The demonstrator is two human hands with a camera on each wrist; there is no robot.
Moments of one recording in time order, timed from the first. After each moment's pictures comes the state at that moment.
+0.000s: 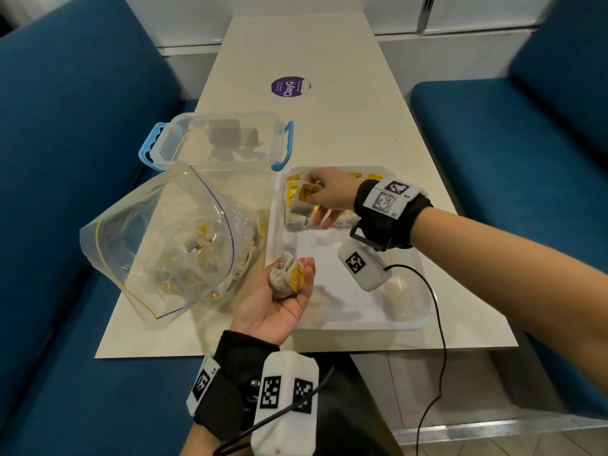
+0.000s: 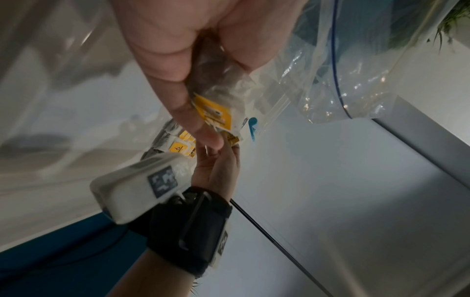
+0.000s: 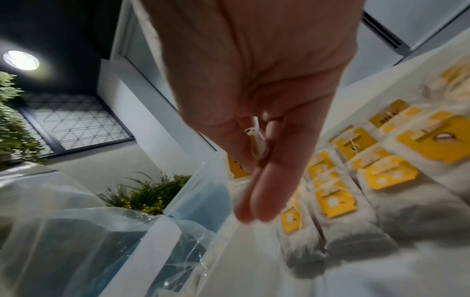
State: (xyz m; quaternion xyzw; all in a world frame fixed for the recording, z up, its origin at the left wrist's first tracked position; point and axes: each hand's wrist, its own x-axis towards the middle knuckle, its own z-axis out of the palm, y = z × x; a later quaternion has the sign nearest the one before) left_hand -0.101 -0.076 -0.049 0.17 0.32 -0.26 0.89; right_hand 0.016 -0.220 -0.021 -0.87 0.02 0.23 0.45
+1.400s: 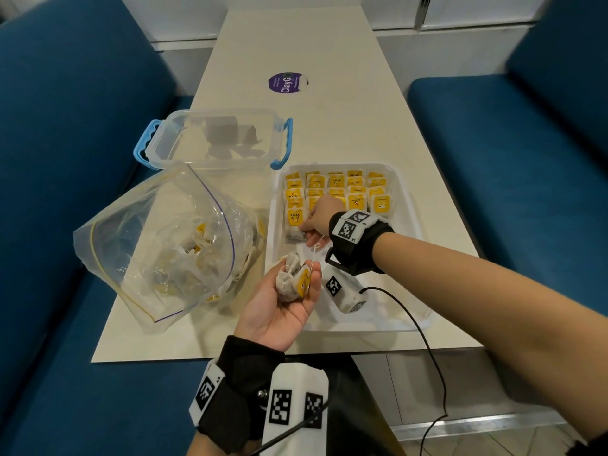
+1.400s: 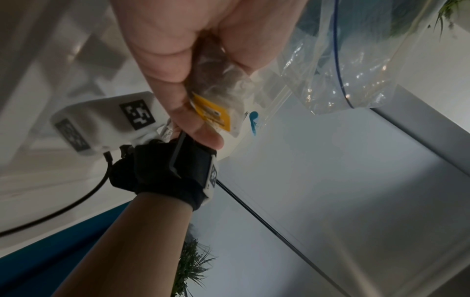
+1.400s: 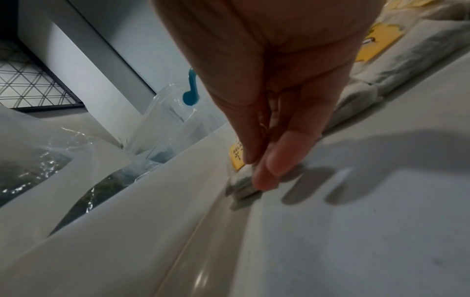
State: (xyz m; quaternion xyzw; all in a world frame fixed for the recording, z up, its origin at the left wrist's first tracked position) left_hand -0.103 -0.078 -0.053 0.19 0.31 -0.29 0.89; right_hand 0.018 -0.196 -0.076 -0.85 0.18 0.23 0.43
